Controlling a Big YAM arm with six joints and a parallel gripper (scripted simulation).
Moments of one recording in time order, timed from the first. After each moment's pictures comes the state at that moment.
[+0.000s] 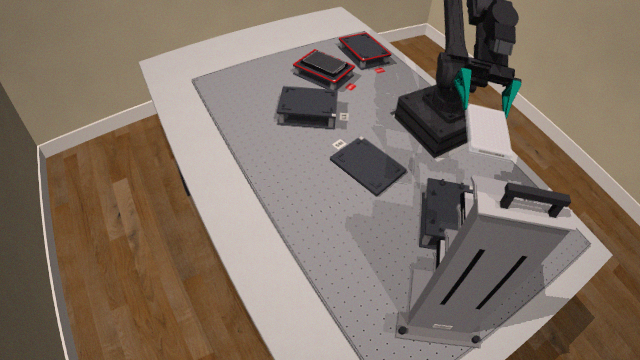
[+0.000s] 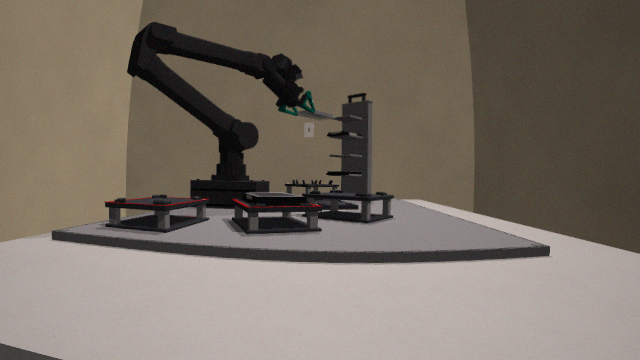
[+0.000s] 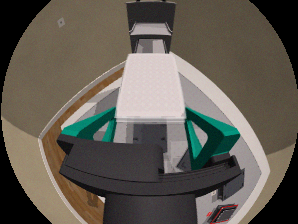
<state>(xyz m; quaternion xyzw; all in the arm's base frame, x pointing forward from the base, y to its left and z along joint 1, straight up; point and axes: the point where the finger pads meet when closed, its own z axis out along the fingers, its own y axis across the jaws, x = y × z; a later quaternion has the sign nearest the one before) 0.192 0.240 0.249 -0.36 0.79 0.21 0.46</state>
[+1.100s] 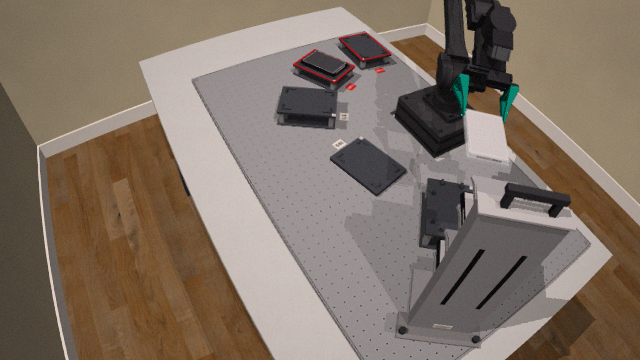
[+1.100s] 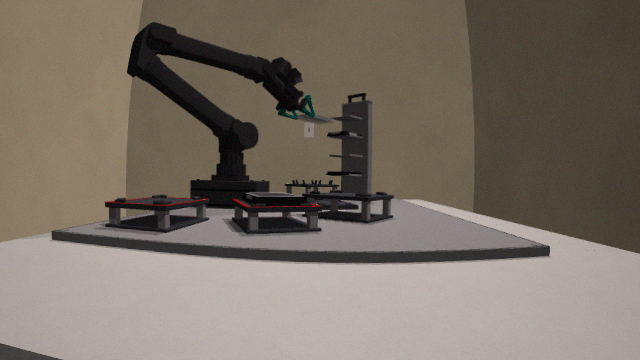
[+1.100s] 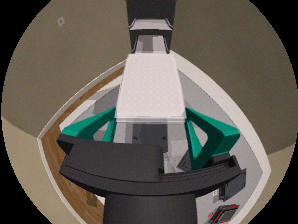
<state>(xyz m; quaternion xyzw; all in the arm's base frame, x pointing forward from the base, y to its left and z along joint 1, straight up) 0.191 0.239 0.235 -0.36 0.79 0.21 0.45</state>
